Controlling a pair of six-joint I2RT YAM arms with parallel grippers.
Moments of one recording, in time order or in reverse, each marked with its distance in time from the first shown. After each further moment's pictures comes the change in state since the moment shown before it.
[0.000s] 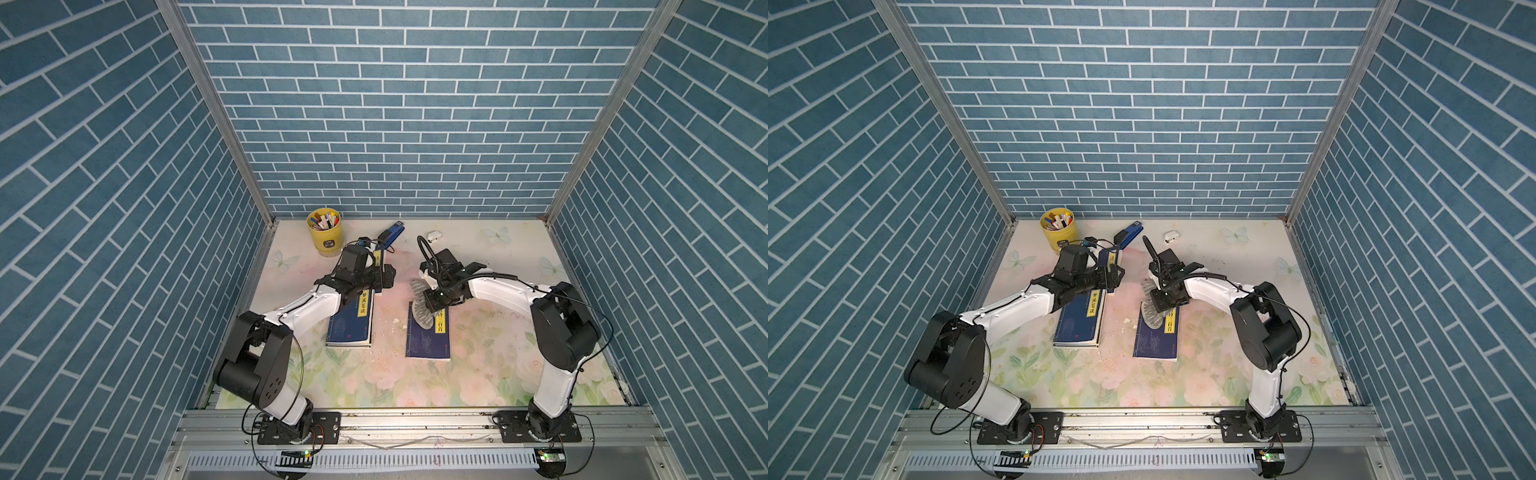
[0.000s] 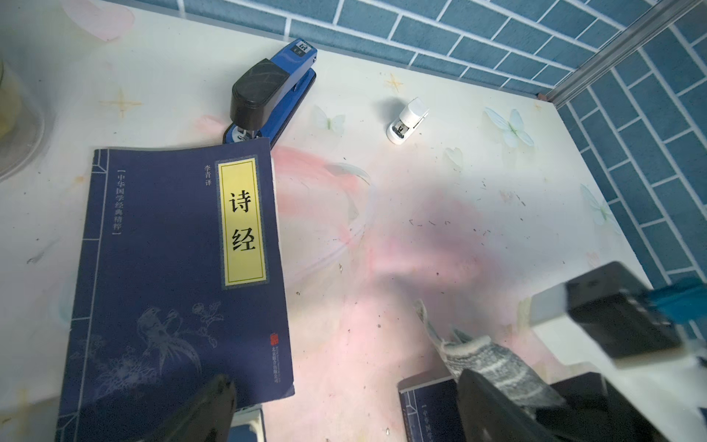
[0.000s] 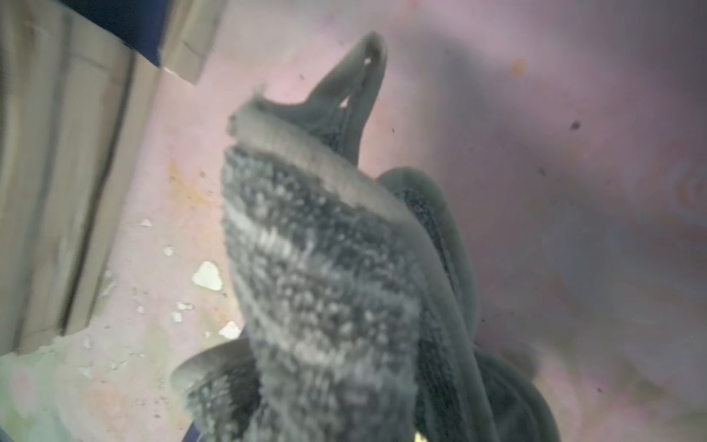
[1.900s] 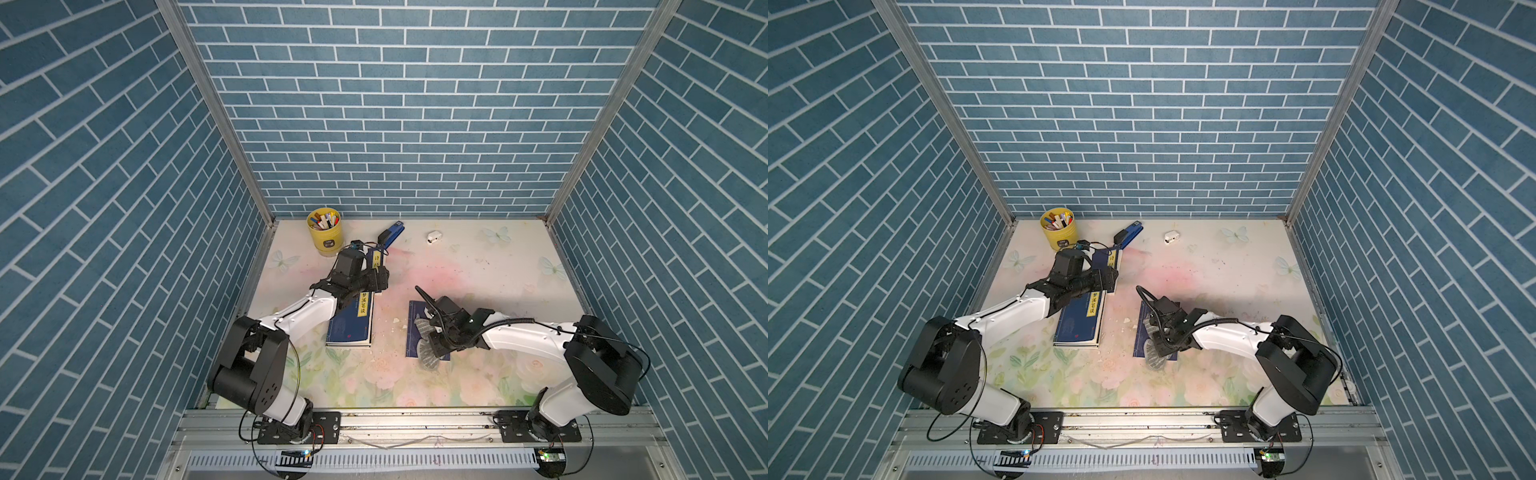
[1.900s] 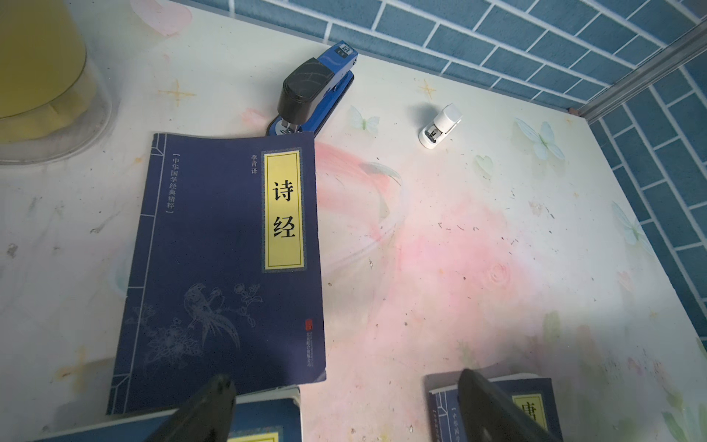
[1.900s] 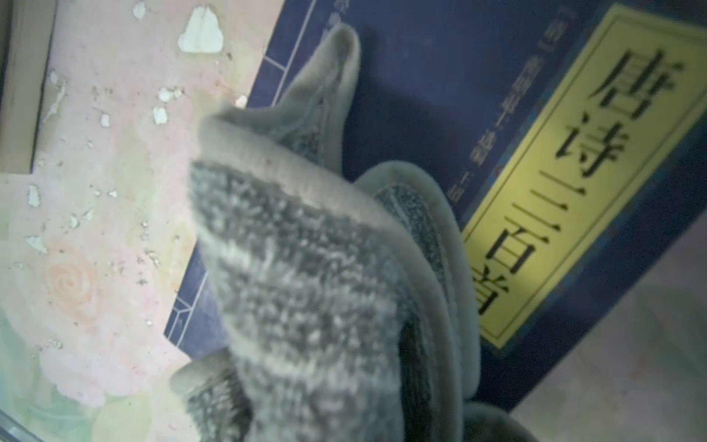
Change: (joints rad) left arm 0.018 -0.039 -0.053 0.015 -0.059 -0.032; right arm 0.265 -0.343 -0.473 0.130 0.135 0.320
